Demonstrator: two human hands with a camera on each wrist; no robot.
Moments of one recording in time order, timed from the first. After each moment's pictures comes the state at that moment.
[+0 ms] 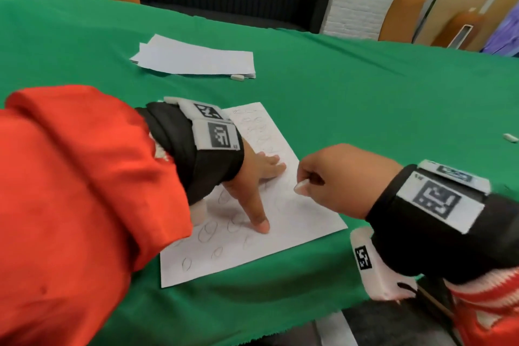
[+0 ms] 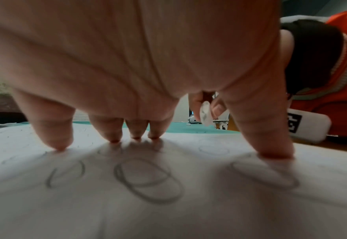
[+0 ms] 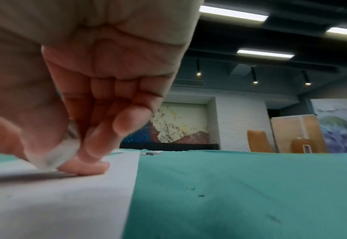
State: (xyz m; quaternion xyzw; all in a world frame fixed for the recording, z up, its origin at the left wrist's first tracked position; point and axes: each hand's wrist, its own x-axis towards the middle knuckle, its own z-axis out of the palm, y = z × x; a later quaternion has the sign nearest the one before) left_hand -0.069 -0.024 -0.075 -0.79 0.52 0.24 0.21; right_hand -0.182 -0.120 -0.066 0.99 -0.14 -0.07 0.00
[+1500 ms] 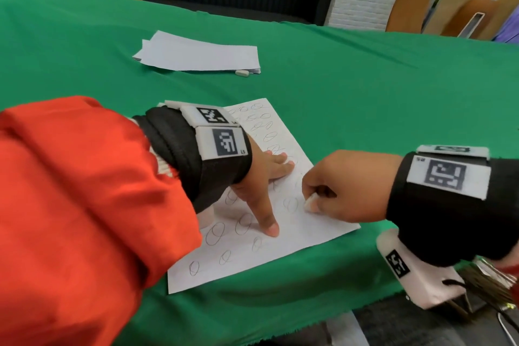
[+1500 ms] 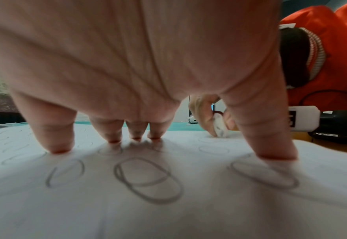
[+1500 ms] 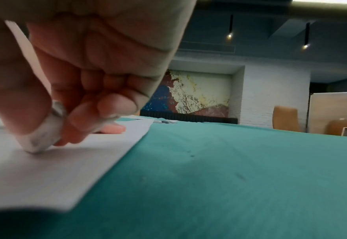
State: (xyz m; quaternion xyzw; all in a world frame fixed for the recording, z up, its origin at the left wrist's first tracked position) left_hand -0.069 -0.022 -0.075 -0.79 0.52 0.24 0.21; right_hand -0.171 -0.134 -0.075 0.99 -0.03 -0.14 0.03
